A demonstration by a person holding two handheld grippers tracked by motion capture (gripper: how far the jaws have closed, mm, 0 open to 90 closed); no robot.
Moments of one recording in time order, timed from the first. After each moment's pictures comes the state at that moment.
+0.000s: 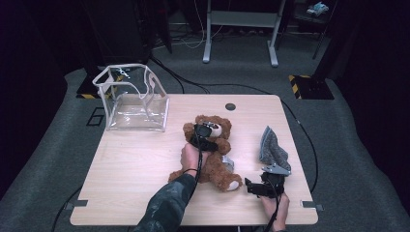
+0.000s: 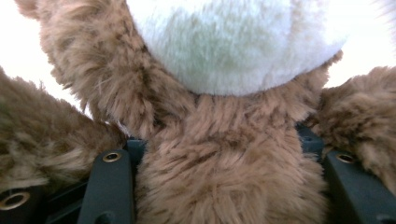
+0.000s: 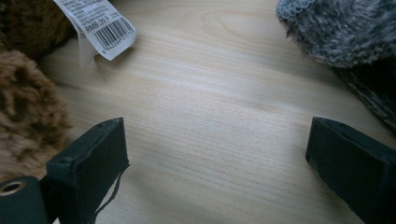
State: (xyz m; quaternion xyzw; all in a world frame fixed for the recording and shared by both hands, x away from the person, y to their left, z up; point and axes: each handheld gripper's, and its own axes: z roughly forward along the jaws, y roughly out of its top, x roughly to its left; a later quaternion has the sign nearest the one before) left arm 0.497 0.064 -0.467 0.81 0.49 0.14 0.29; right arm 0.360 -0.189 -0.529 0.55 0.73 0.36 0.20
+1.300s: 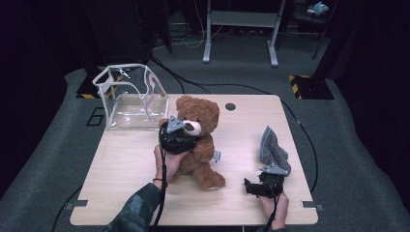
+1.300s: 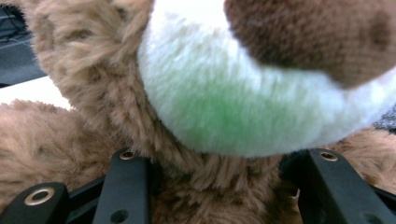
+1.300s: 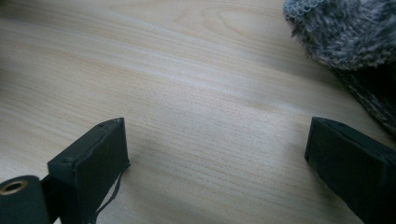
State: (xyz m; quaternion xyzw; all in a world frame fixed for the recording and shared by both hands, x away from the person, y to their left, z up) left arm 0.428 0.154 -0.393 0.75 0.39 0.21 0.49; right arm 0.360 -0.183 -0.529 0.54 0.74 0.33 0.22
